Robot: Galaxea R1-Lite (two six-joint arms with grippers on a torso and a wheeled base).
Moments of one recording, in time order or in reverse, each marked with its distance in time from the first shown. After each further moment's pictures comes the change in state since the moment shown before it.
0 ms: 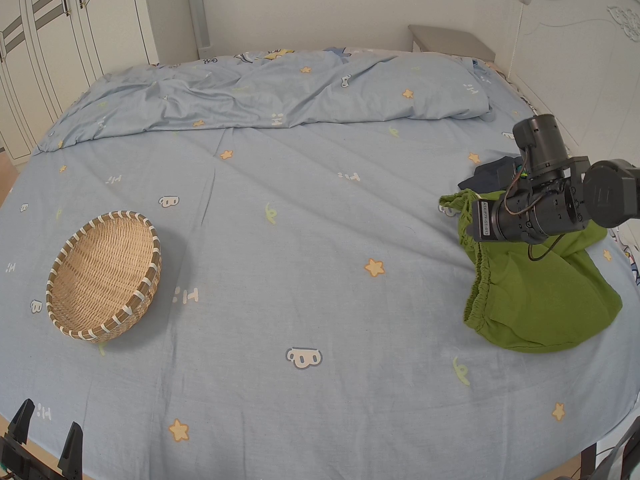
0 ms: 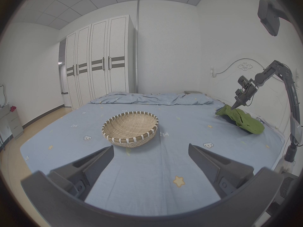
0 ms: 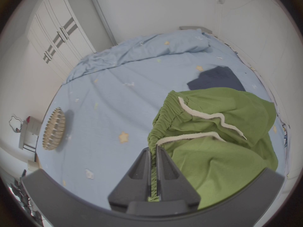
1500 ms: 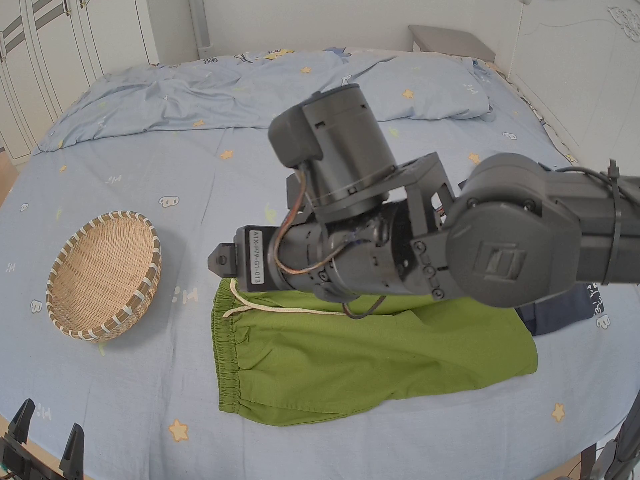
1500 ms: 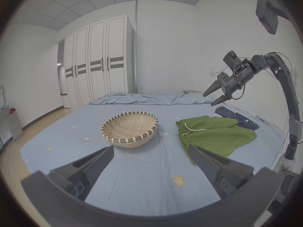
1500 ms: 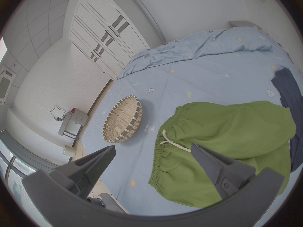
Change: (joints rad) left arm 0.001 0.000 0.000 0.000 -0.012 0.015; right arm 0.625 0.234 -0.403 0.032 -0.091 0.284
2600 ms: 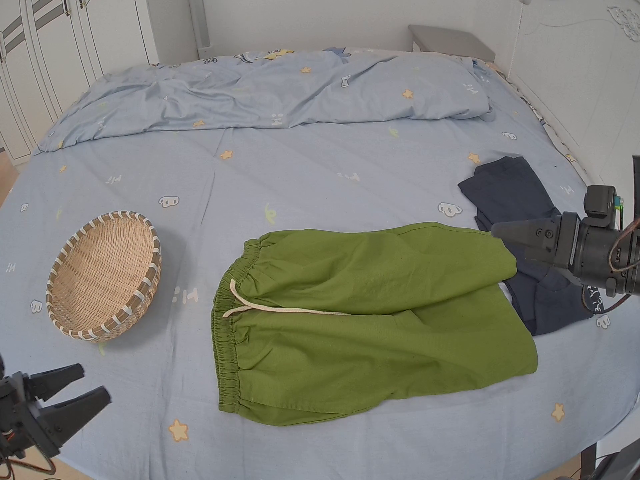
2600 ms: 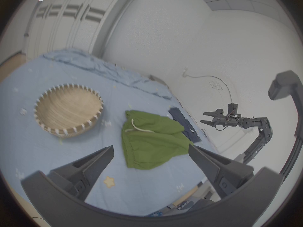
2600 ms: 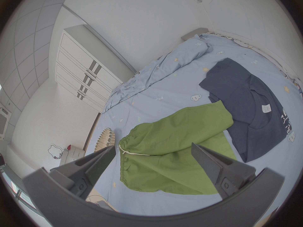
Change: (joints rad) left arm -0.063 0.606 -0.302 -0.080 -0.485 -0.334; right arm -0.586 -0.736 0.953 -0.391 0.321 0.005
